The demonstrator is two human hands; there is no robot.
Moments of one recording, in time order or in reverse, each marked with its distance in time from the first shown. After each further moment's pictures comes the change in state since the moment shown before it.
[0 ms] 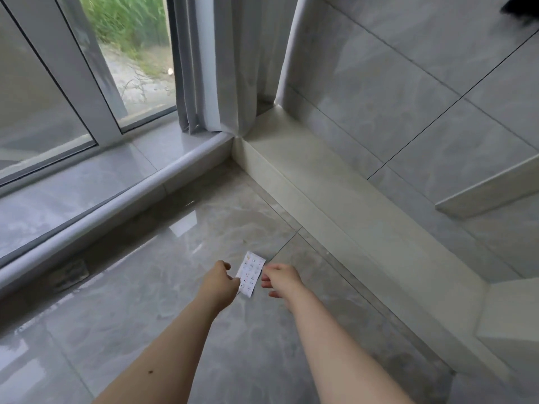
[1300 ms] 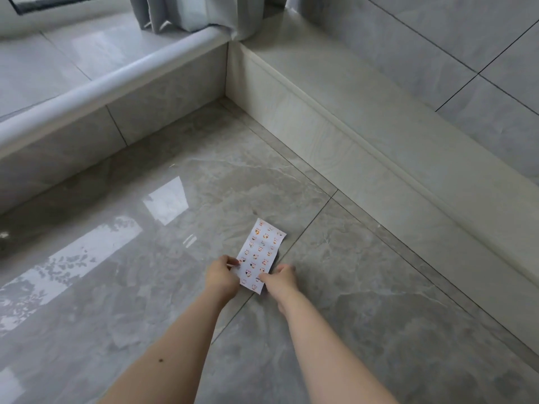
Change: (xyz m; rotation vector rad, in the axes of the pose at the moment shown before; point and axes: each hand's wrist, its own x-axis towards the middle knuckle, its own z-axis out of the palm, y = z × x) left_hand 0.268 -0.168 0.144 -0.214 0.027 -0.016; right_hand 0.304 0.164 0.116 0.059 0.167 0.030
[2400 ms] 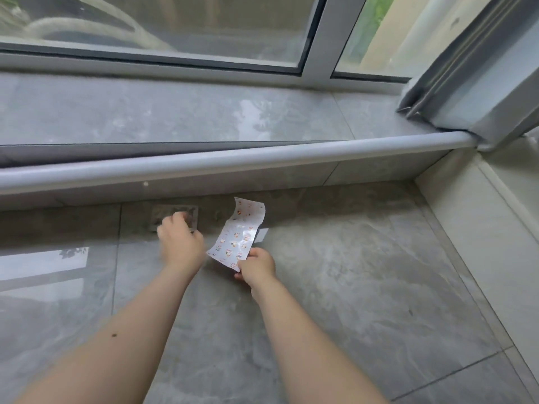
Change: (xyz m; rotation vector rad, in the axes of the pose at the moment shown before) left_hand 0.013 -0.131 -0.329 -0.013 0.950 -0.120; right_hand -0.124 -0.084 0.320 -0.268 -0.488 -0.279
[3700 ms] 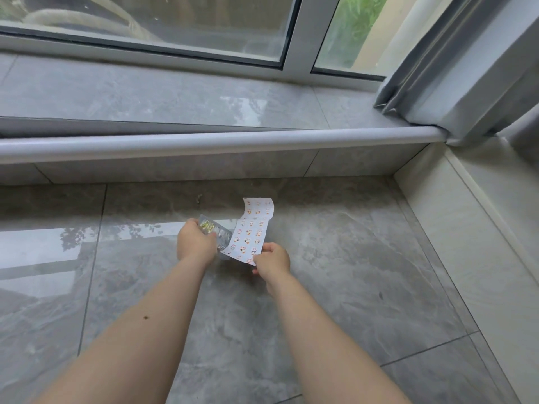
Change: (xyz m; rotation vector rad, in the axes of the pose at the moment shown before) left_hand -0.065 0.029 0.038 -0.274 -0.118 -0.185; right_hand -0.008 0.026 -0.082 -0.112 0.098 -0.118
